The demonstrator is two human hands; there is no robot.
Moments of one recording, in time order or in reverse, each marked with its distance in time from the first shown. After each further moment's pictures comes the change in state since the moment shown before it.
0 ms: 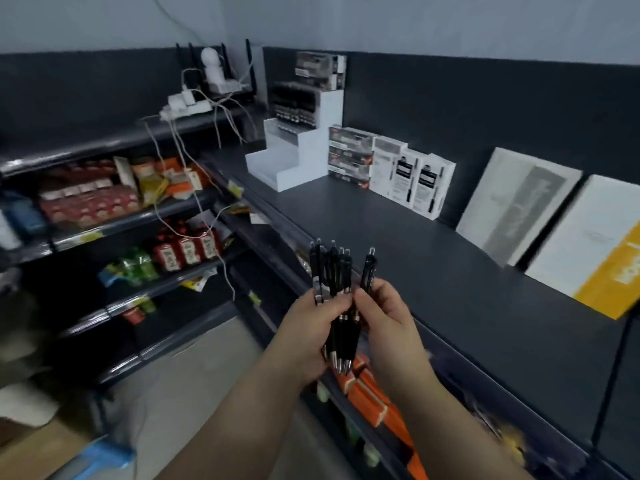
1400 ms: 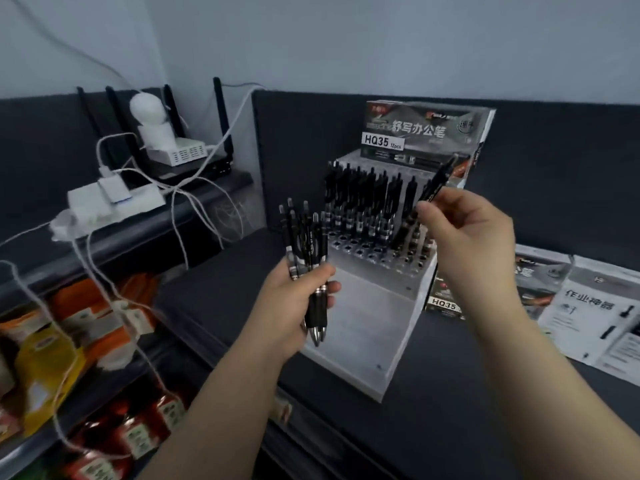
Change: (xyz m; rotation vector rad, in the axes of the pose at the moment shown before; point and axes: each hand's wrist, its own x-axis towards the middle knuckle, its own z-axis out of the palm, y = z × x) left_hand 0.503 0.281 -0.239 0.088 -0.111 0.132; right_hand 0.554 -0.059 0.193 -0.617 0.609 -0.653
